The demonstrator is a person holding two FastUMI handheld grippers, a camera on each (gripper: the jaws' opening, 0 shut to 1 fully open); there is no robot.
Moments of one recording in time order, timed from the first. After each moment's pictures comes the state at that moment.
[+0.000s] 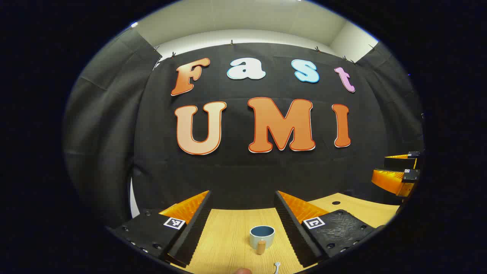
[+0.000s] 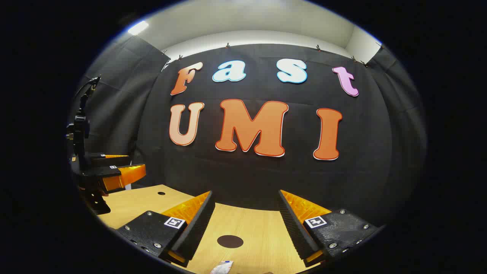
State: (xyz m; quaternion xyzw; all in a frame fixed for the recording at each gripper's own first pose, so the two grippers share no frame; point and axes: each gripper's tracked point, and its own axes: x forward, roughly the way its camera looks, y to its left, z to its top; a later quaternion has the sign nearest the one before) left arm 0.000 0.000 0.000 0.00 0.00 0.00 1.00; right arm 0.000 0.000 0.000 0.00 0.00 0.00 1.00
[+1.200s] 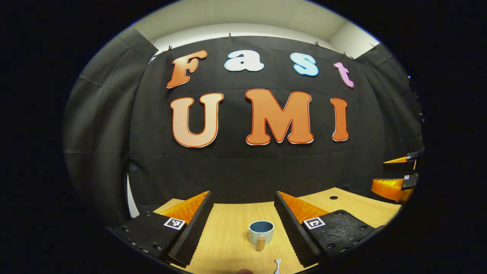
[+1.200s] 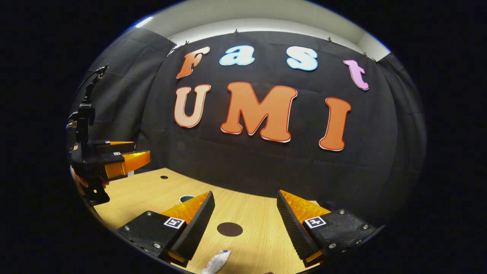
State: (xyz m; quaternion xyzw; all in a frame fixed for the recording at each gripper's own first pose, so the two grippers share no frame) left arm 0.011 -0.001 -0.019 0.00 0.05 -0.02 1.00; right arm -0.004 0.014 -0.033 -0.03 0.09 0.04 0.99
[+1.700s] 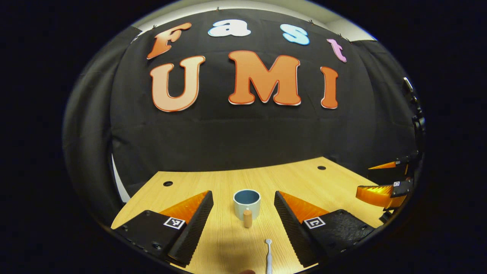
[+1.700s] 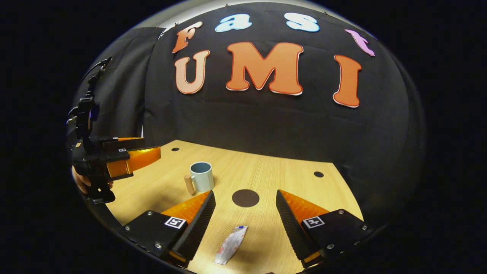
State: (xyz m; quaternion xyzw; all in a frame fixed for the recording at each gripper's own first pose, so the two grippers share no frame) left arm 0.008 -0.036 -0.104 0.02 0.20 -0.08 0.98; right arm -0.020 0.032 -0.117 0.03 0.26 0.07 0.96
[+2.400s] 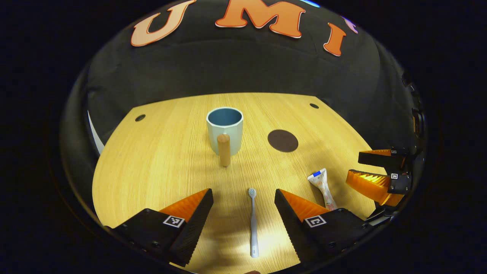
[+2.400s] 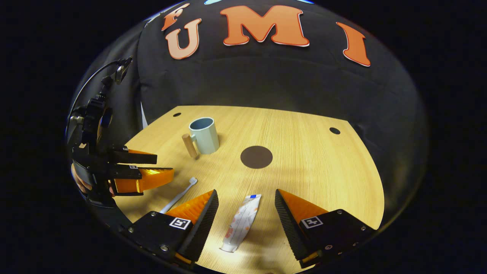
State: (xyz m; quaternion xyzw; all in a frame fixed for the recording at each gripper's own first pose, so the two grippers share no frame) left arm -0.044 -0.065 -0.231 -0.02 0.47 -0.12 0.87; right arm -0.047 0.055 -0.208 0.04 0.41 0.10 0.90
